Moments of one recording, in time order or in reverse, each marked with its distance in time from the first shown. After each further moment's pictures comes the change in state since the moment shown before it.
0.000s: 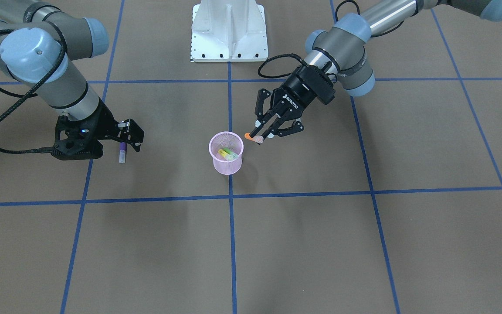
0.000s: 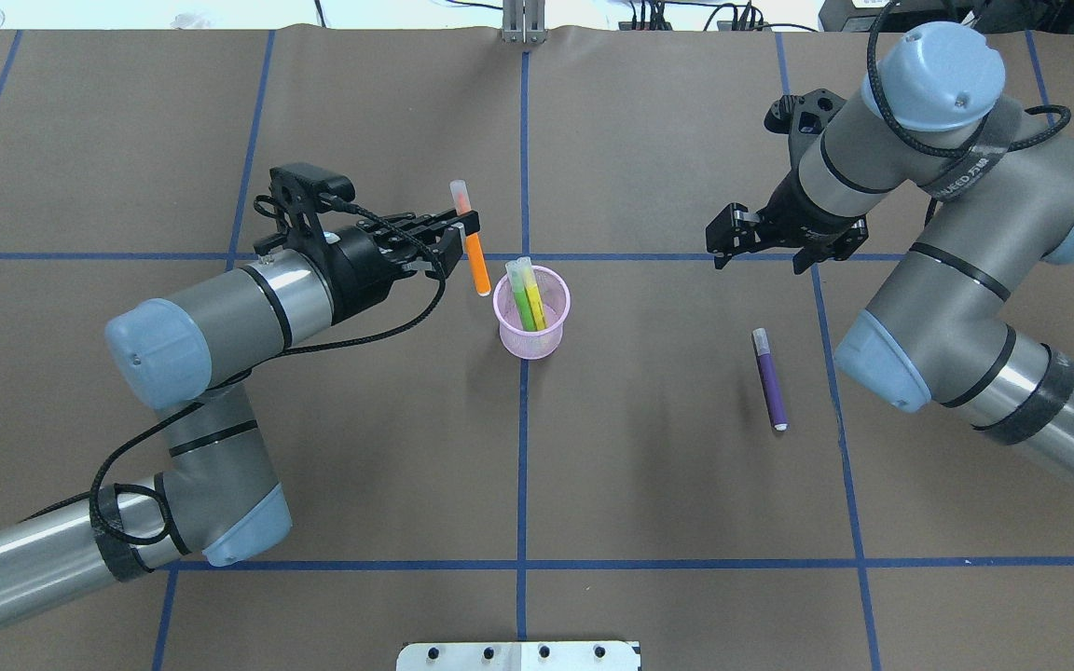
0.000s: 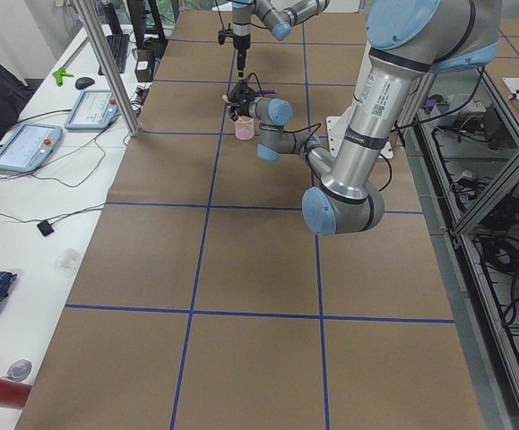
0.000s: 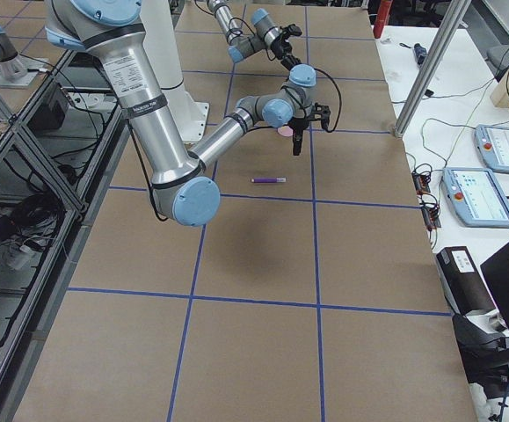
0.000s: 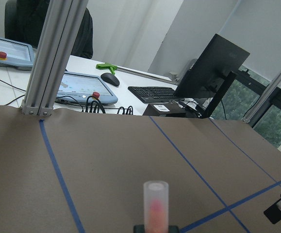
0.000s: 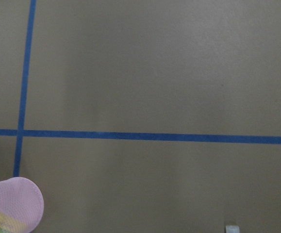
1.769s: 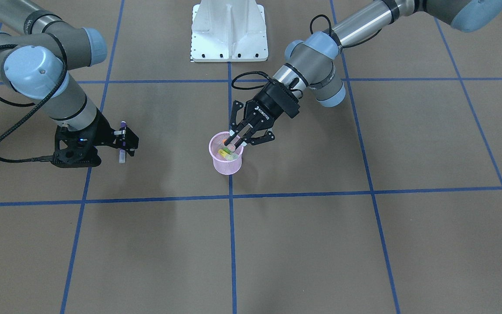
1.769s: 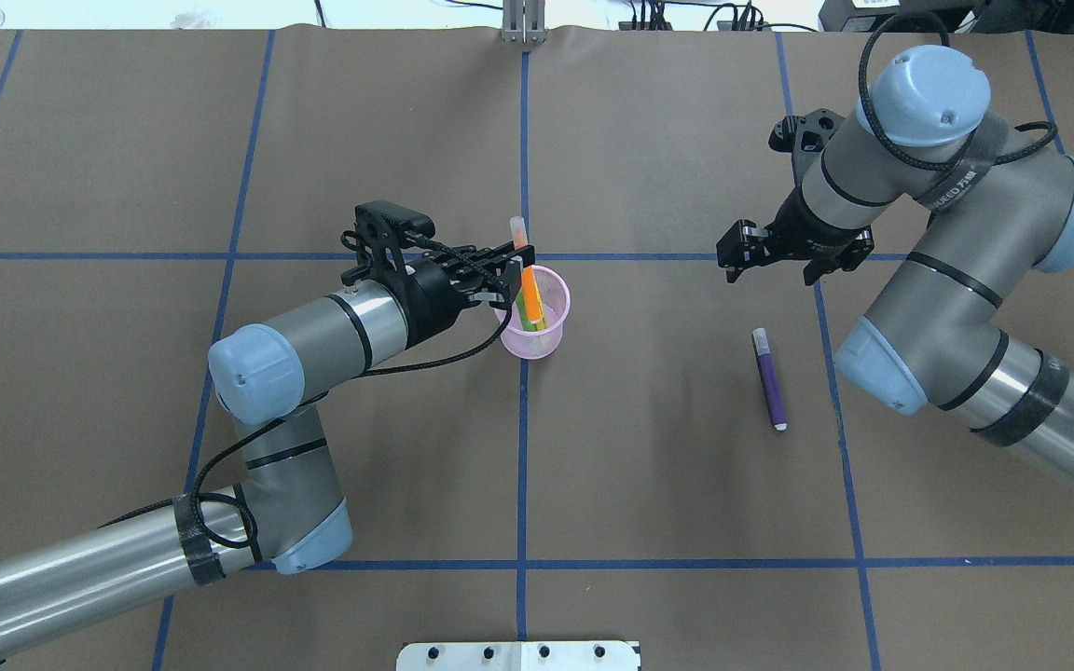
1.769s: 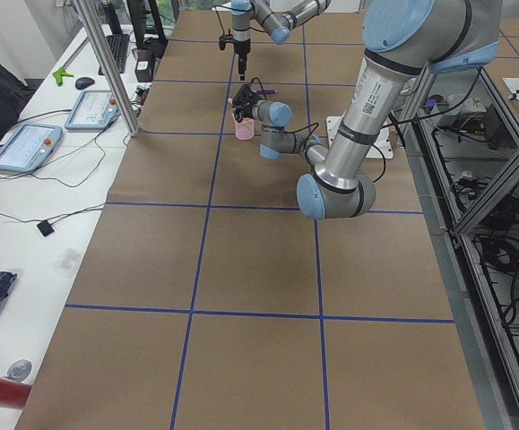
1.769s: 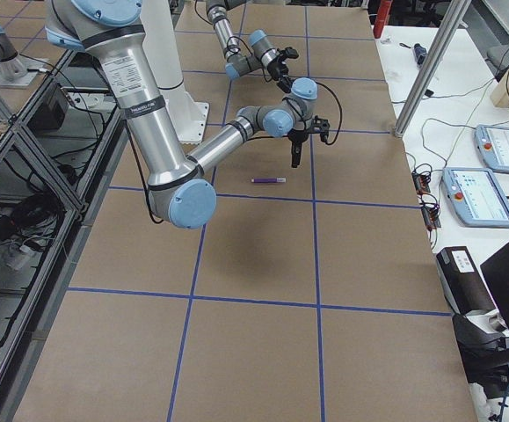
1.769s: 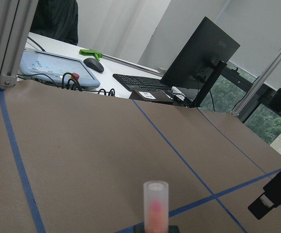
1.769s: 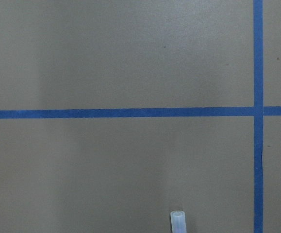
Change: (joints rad) left arm 0.052 -0.114 0.172 -0.039 0.015 0.002; right arm -0.008 -0.008 -0.039 0.001 -0.001 -0.031
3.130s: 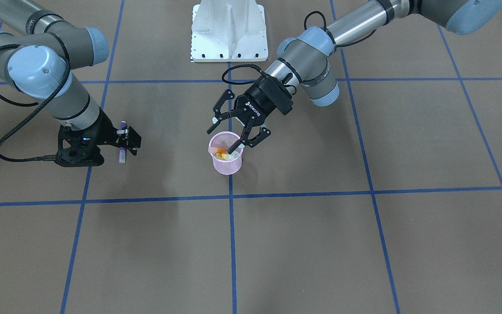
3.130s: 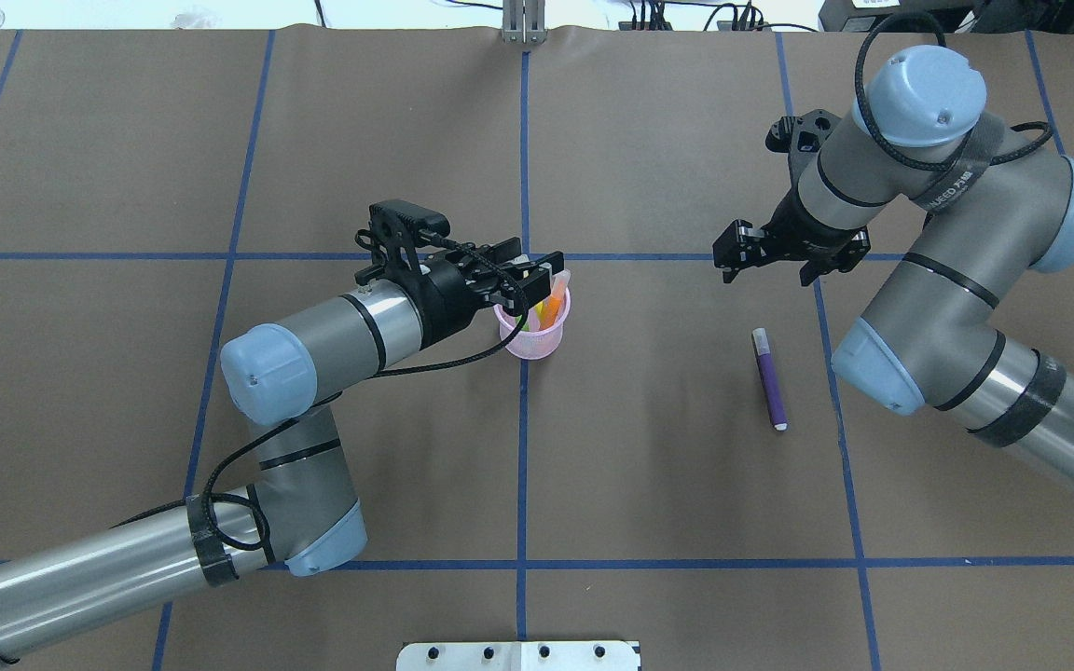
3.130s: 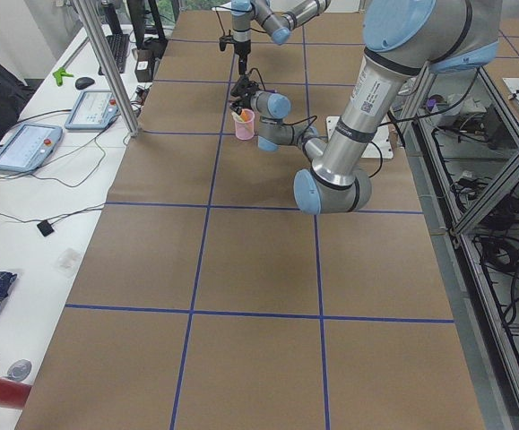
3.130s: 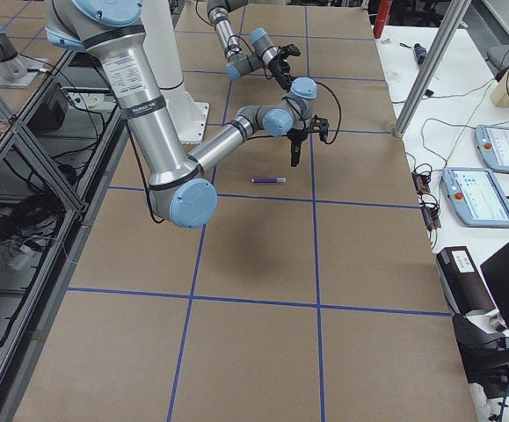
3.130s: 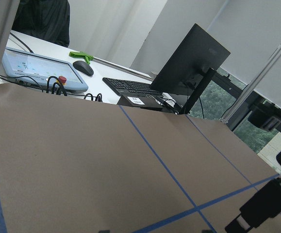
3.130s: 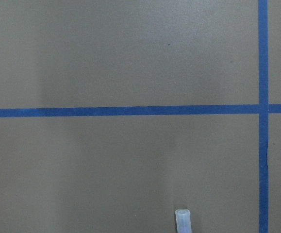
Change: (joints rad) left arm -0.034 -0.054 -0.010 0.014 -0.011 -0.053; right arm -0.008 0.005 0.000 0.001 0.002 0.010
